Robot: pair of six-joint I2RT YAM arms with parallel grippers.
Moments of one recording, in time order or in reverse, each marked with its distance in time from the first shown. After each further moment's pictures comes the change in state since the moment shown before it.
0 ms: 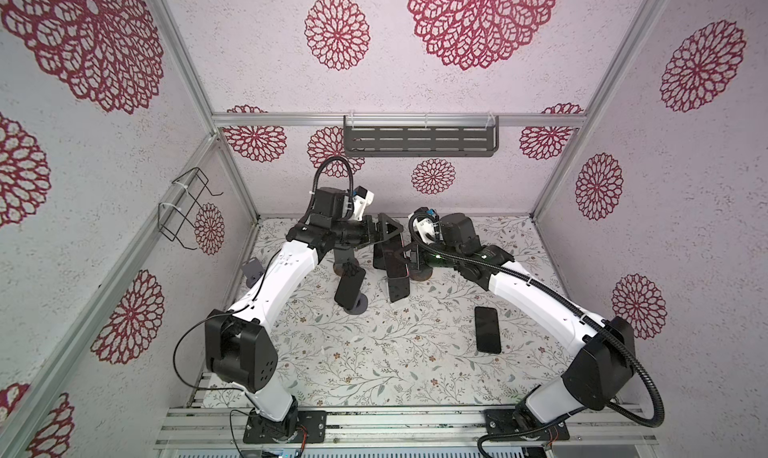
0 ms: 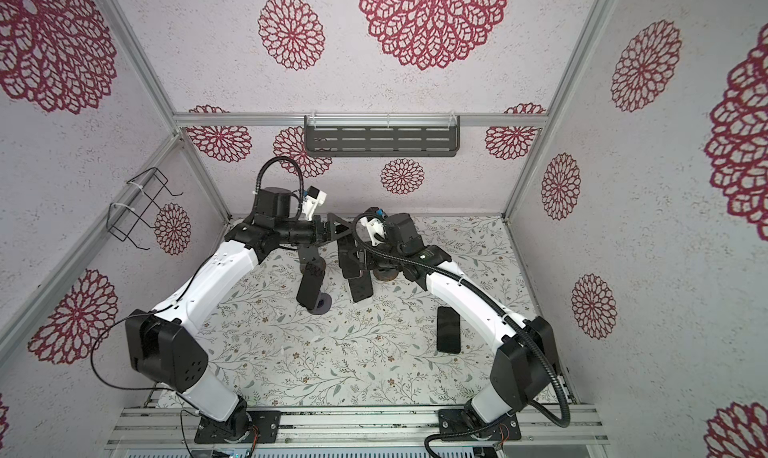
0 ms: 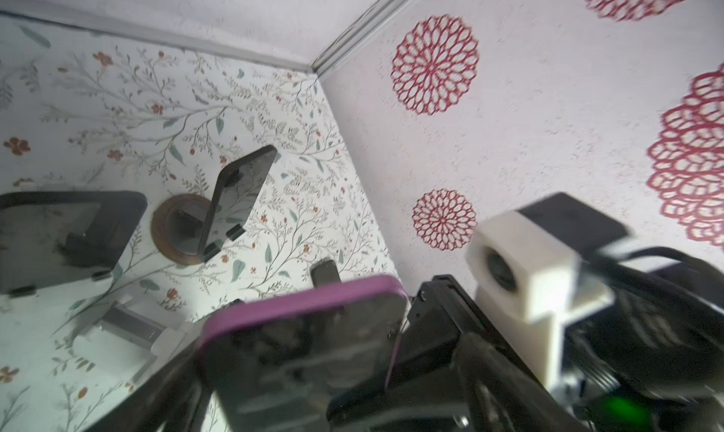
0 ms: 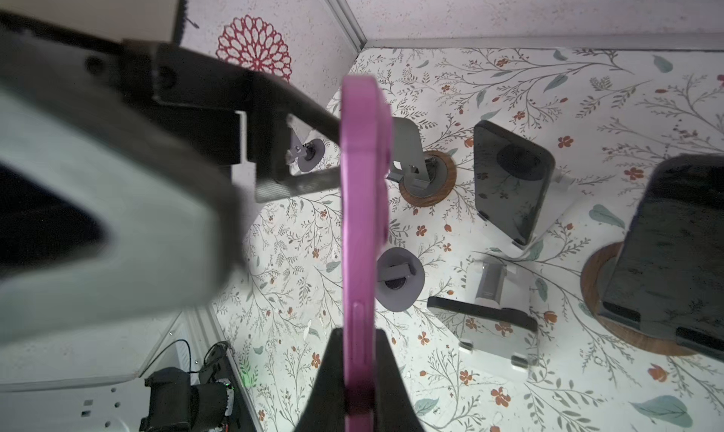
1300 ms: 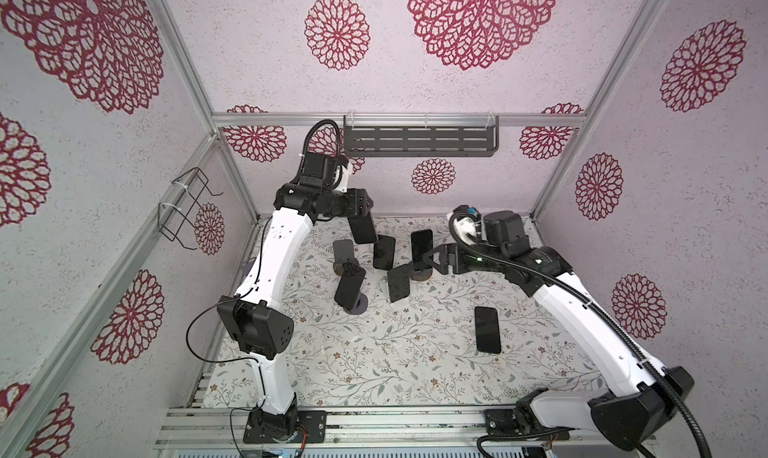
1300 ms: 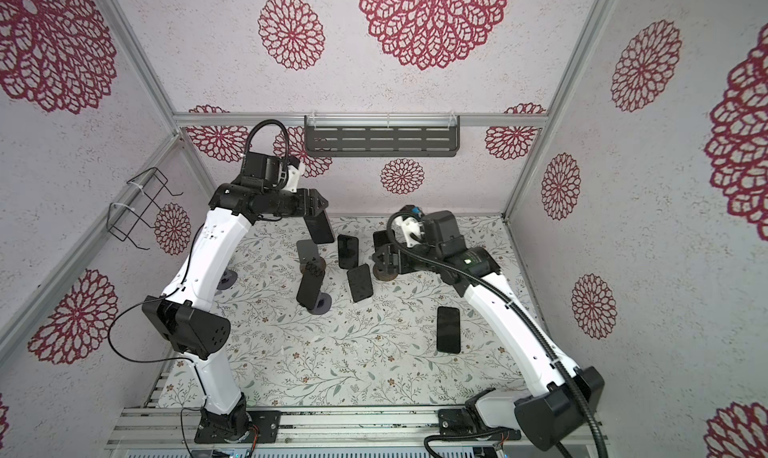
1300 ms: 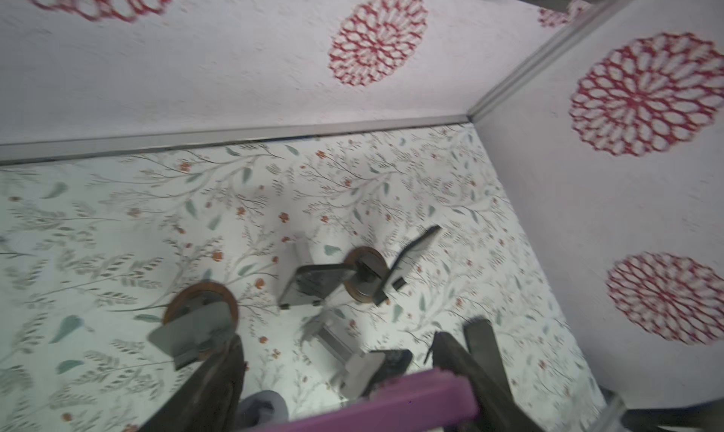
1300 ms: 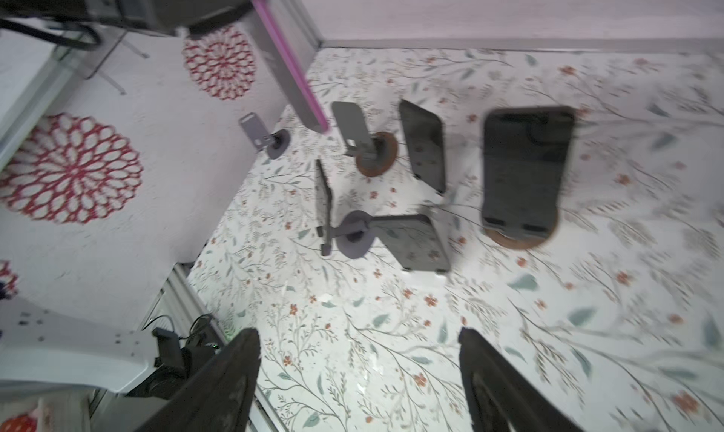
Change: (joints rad) left arm -0.003 0.297 0.682 -0.655 -0.417 0.368; right arm -0.035 -0.151 0.099 -0.314 0.038 -0.157
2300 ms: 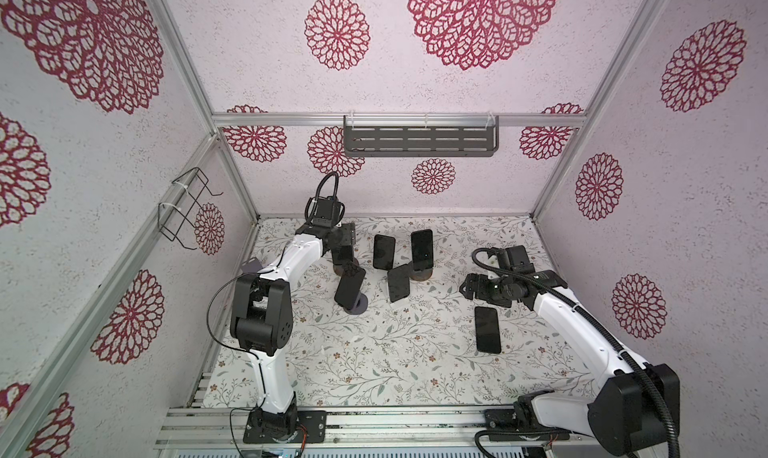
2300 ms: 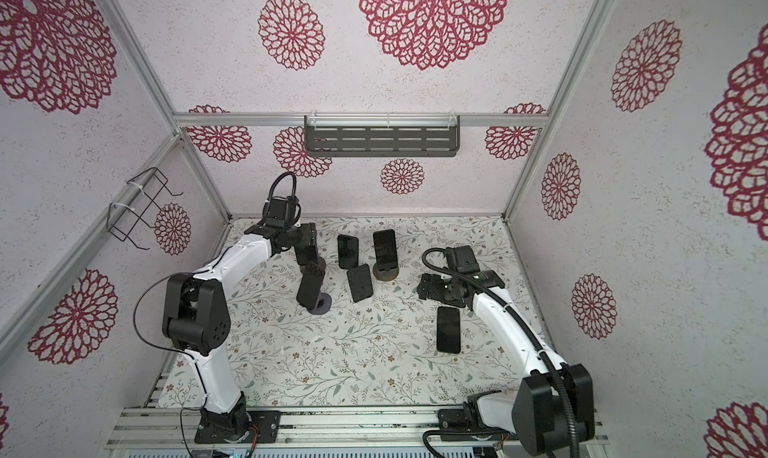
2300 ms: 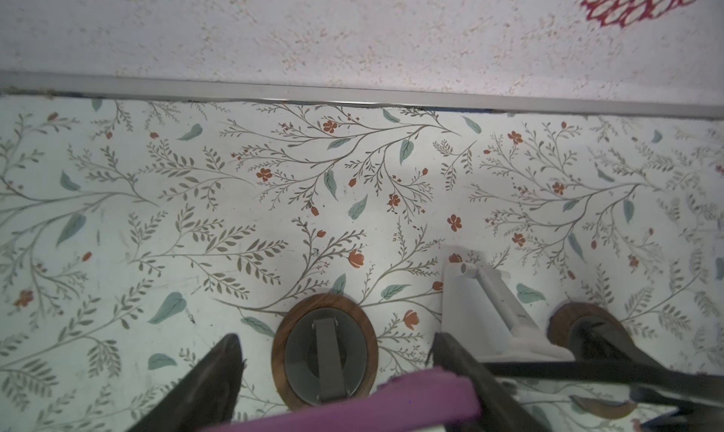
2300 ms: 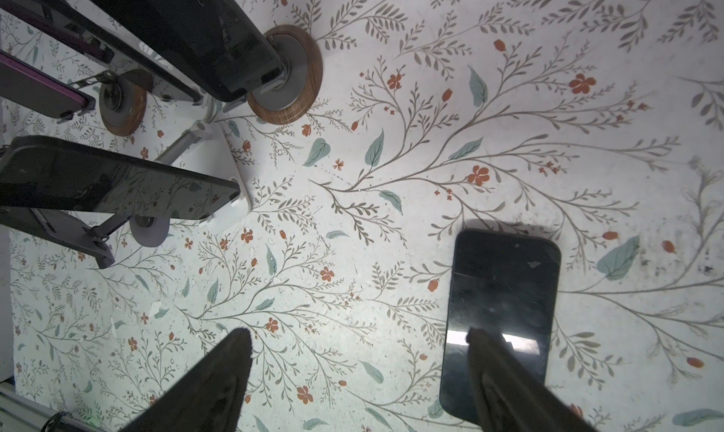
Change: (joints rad) left arm 0.079 0.030 -0.590 0.576 -0.436 0.035; right arm -0.305 -0.096 -0.445 -0.087 0.212 0.088
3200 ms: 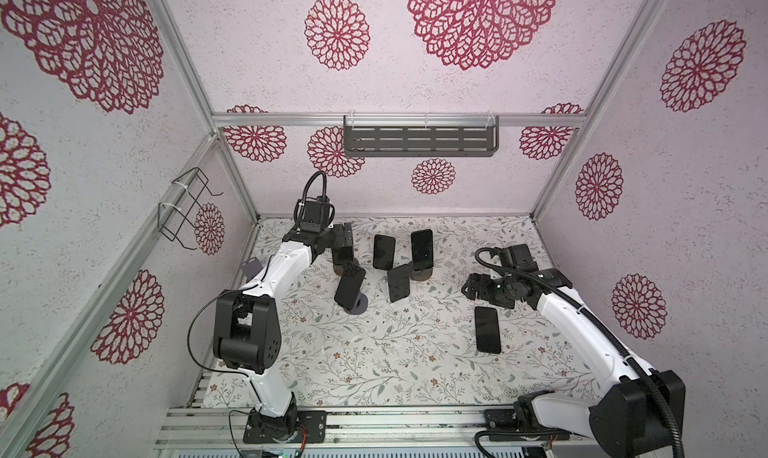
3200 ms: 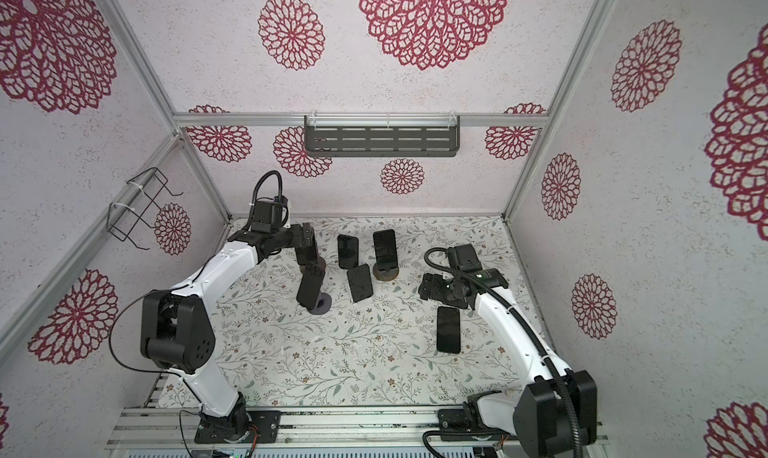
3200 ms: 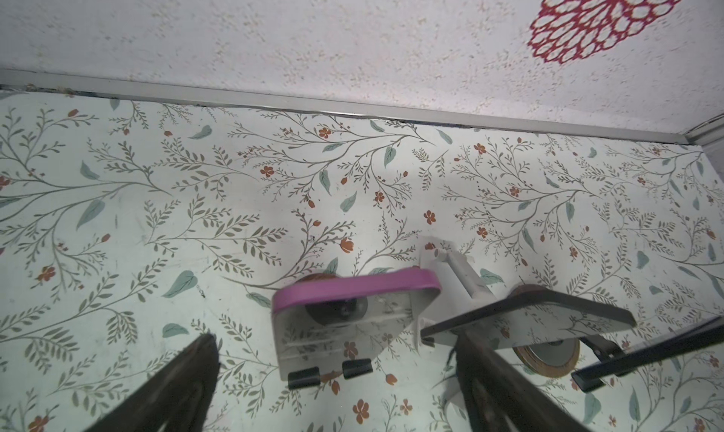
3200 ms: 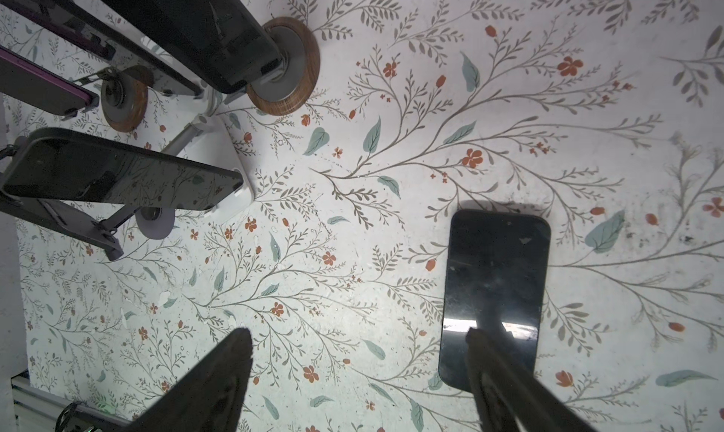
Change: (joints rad) left arm 0.030 -0.140 -0.118 0.042 0.071 -0.015; right arm 0.000 -0.019 0.039 -0.075 0.000 0.015
